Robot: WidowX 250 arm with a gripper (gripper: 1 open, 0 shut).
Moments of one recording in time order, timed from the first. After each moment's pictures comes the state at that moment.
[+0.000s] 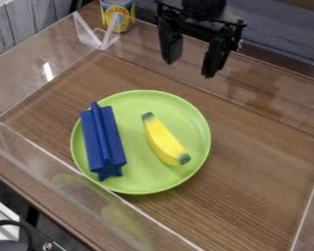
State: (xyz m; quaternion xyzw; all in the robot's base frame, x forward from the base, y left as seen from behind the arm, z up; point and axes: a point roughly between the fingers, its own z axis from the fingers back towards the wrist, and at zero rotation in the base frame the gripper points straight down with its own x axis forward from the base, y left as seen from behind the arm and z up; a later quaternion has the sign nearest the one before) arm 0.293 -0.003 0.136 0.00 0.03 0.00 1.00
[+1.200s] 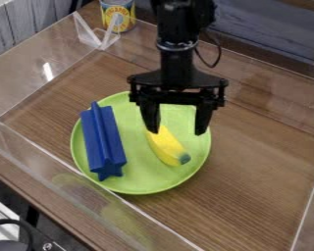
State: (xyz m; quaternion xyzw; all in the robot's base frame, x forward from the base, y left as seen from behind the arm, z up) arm 0.248 -0.010 0.080 -0.03 0.00 0.25 0.97
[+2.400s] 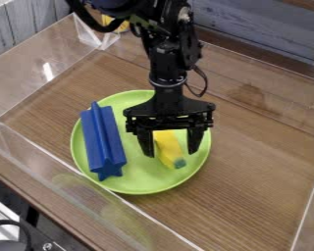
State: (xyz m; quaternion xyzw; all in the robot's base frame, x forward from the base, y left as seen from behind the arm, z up) arm 0.248 -0.003 0.039 -0.03 0.00 0.32 0.95
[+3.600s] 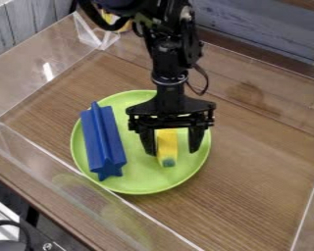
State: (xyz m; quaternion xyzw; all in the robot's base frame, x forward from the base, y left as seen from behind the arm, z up) arm 0.254 0.000 0.033 -0.03 0.01 0.32 0.95
